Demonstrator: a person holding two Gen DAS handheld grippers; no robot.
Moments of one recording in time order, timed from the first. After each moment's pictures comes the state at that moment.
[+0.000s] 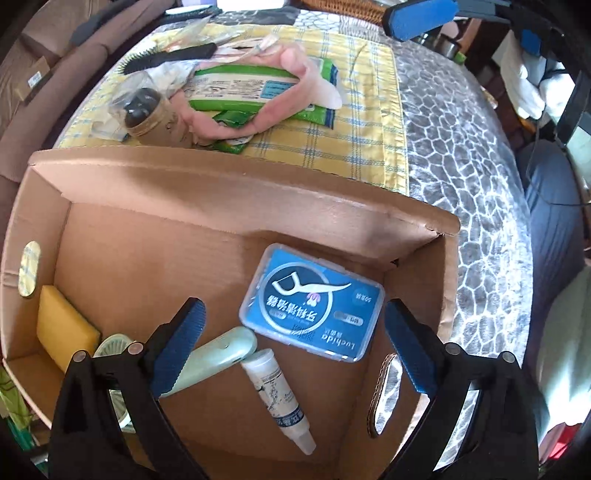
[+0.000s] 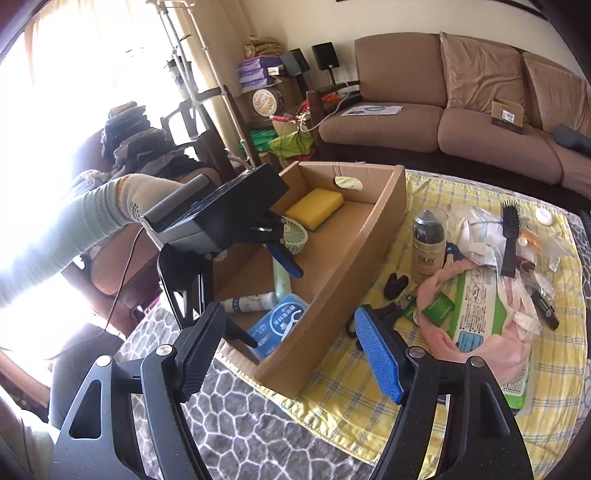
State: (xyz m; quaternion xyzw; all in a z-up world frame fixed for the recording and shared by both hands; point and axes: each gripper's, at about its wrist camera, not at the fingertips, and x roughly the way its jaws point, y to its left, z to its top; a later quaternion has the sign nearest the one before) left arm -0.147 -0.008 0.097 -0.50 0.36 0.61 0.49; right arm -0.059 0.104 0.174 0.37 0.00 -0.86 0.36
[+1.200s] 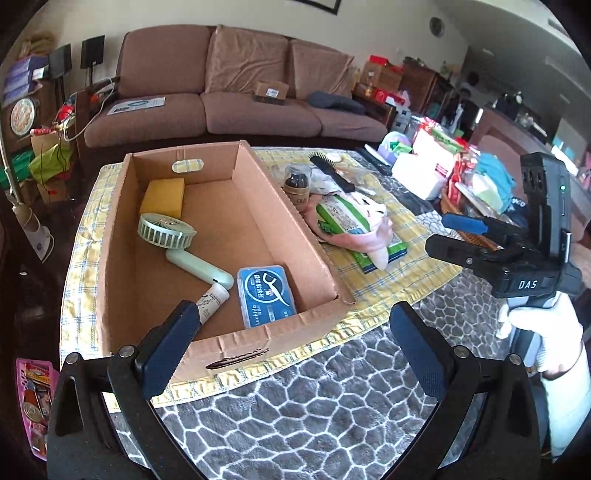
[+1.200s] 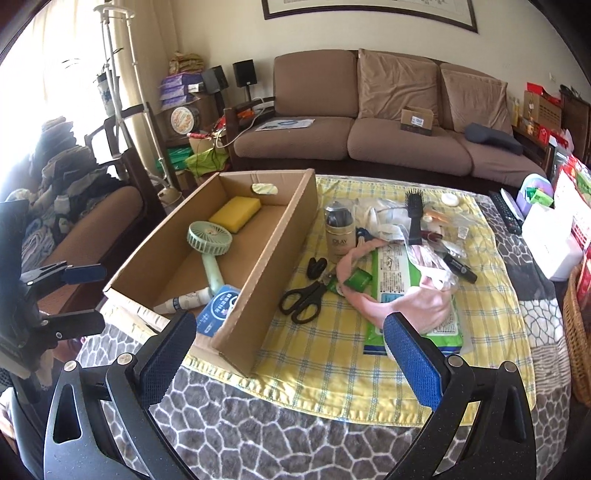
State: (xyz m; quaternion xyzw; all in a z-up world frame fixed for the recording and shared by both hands) left arm -0.008 -0.081 0.169 -0.40 -0.02 0.89 0.23; right arm -0.005 0.123 0.182 0.35 0.01 -0.92 0.18
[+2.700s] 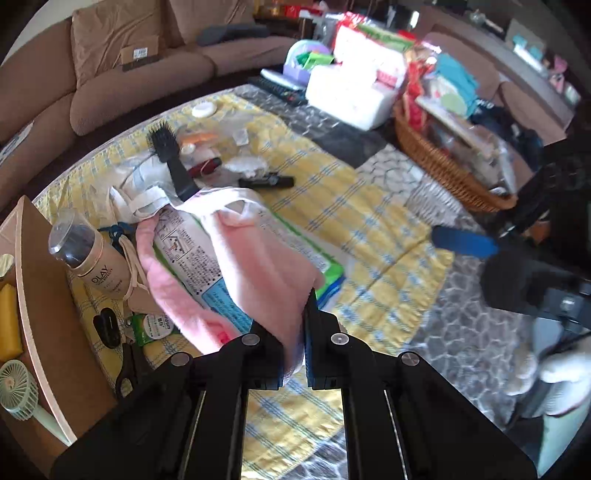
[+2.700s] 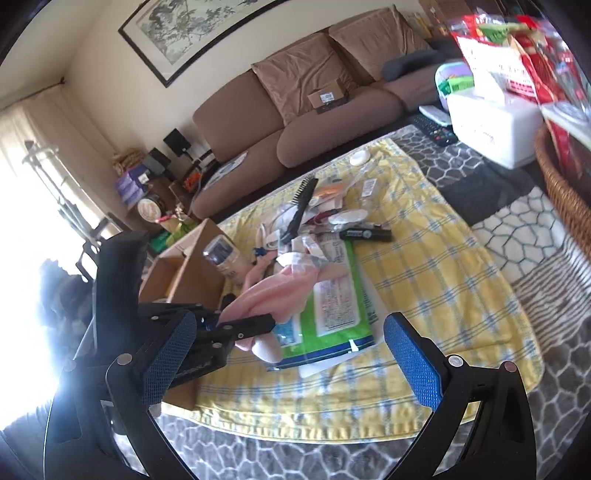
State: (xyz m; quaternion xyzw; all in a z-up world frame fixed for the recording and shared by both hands) left arm -0.125 0.183 0.120 -0.48 0.11 0.79 0.37; right arm -0.043 0.325 0.129 0.34 -0.26 -0.89 0.15
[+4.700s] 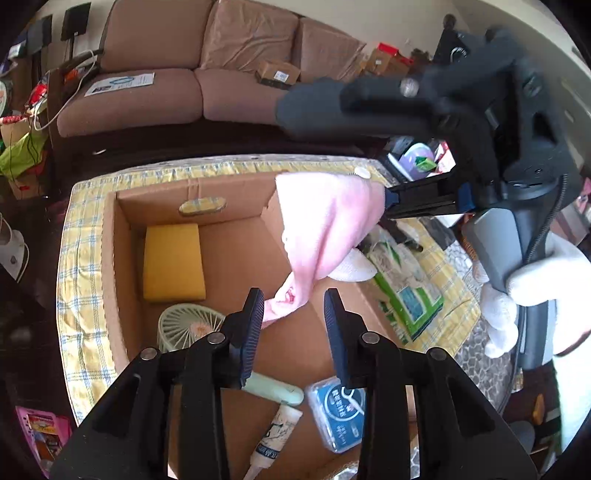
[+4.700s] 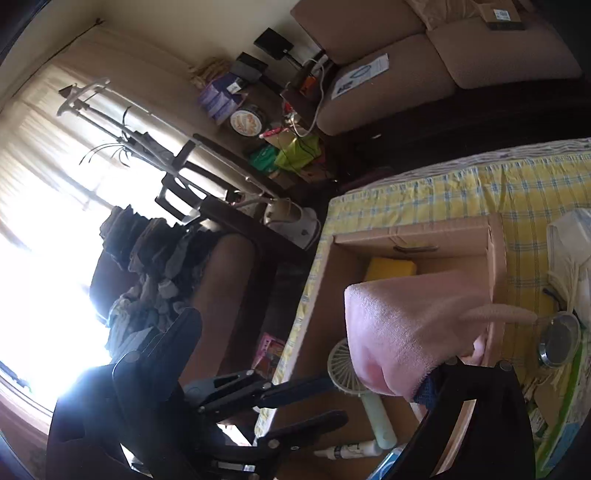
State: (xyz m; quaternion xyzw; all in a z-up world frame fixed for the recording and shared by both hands) left arm -0.208 -0.130 0.154 -0.45 -0.04 0.85 0.28; right arm -0.268 -0.002 0.201 0.48 -0.23 -0.77 0.35
